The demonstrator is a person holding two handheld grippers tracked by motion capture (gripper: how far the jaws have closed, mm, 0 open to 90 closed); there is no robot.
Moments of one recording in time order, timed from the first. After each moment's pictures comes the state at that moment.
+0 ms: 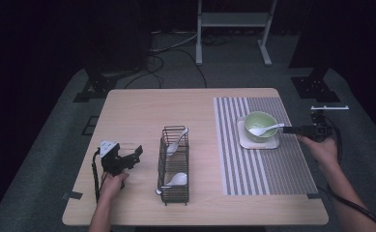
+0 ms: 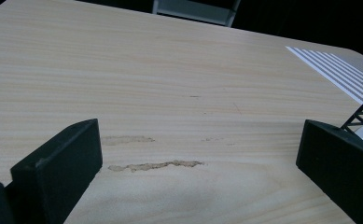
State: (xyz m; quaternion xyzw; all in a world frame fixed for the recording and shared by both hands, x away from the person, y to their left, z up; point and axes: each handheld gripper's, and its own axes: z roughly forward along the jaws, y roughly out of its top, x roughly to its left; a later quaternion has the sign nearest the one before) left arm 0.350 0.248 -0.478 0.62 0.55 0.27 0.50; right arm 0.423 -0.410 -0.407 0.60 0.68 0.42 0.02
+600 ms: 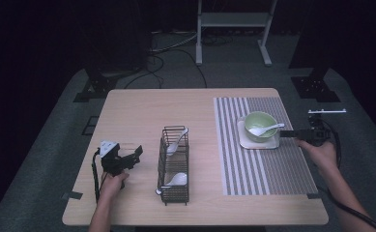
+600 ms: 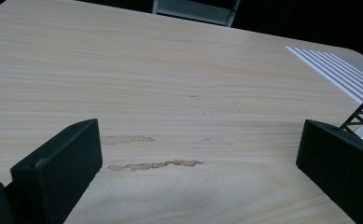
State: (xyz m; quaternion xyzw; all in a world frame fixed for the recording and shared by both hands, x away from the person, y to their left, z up) left arm 0.350 0.248 -0.478 0.62 0.55 0.27 0.50; right arm 0.412 -0.400 -0.409 0.58 0.70 0.42 0.02
